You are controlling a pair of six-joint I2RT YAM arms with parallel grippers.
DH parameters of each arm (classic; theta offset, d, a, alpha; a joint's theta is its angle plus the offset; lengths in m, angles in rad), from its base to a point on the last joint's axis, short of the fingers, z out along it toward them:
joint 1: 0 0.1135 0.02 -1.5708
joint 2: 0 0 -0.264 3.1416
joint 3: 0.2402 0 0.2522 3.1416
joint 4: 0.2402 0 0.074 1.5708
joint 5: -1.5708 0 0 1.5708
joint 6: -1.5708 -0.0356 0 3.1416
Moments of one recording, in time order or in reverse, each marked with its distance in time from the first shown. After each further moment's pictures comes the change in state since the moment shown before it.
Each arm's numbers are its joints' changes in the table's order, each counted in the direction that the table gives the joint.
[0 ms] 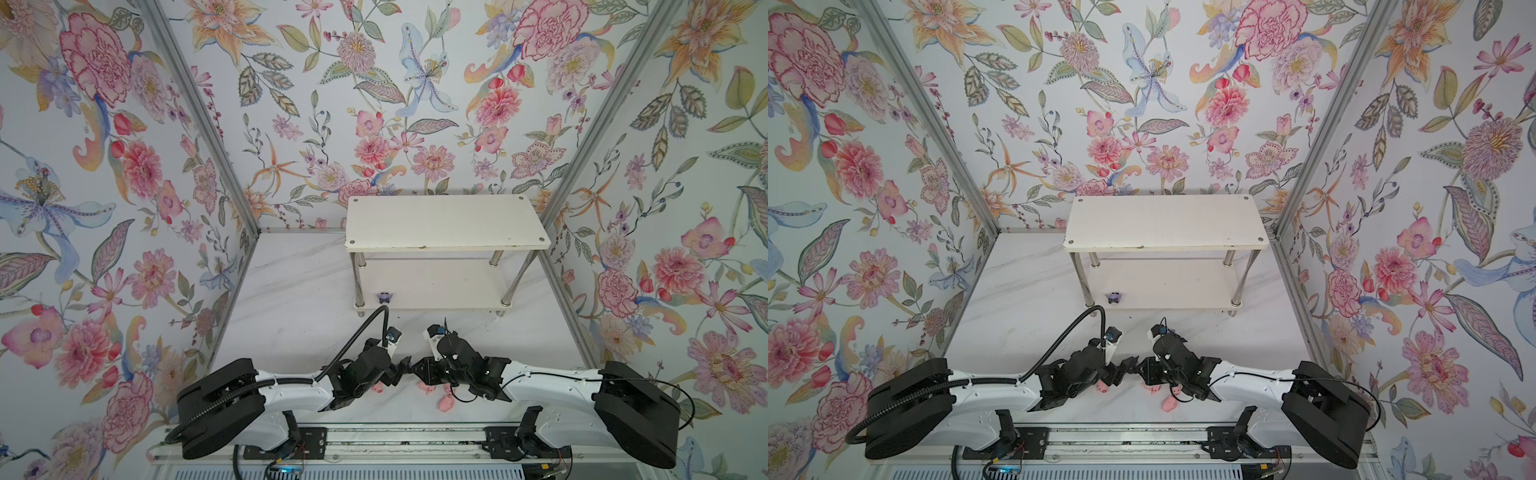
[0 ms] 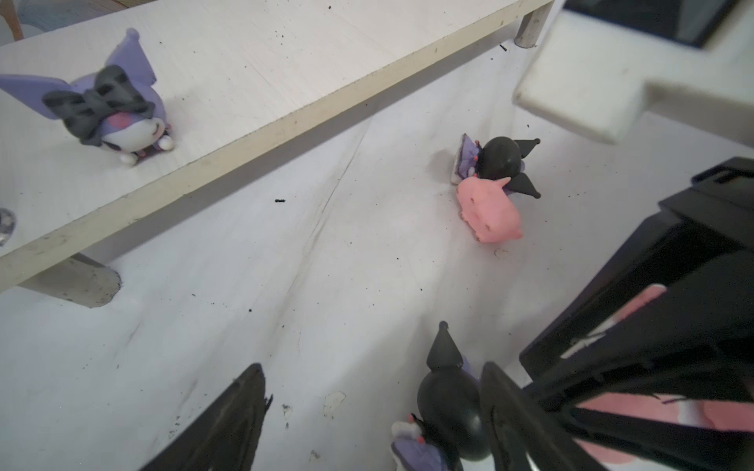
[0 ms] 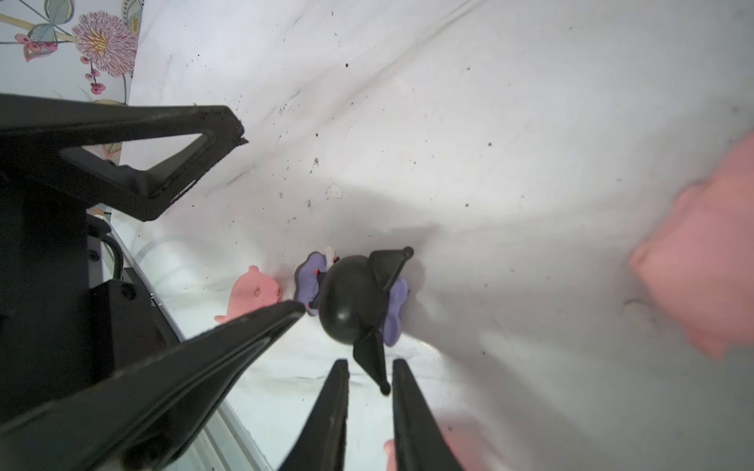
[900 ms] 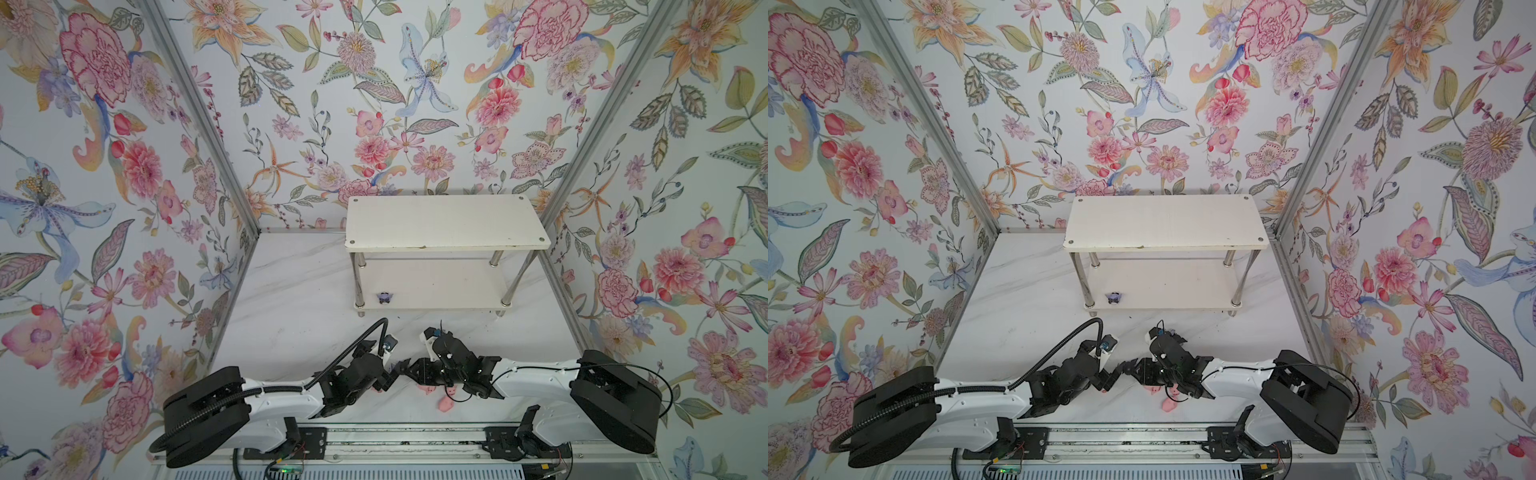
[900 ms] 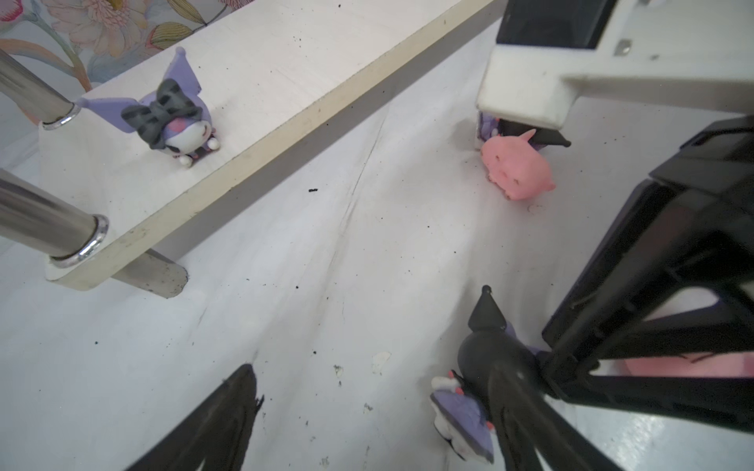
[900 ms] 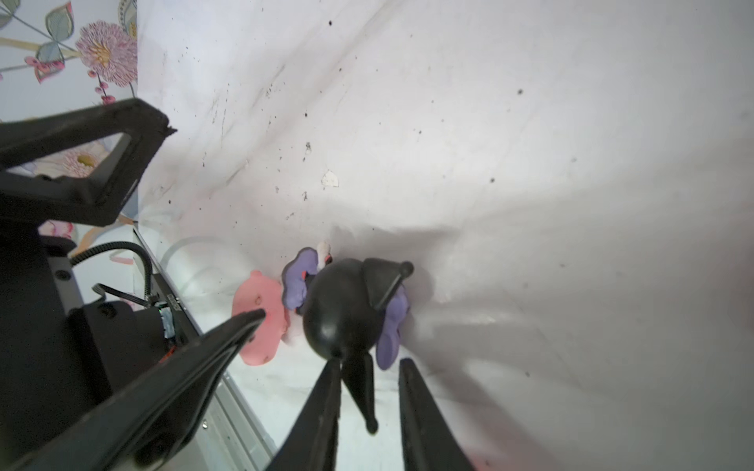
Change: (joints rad) left arm -0.020 -0.100 -0.076 0.023 0.077 -0.137; right arm 0.000 0.101 0.000 -0.099 0.082 -0.118
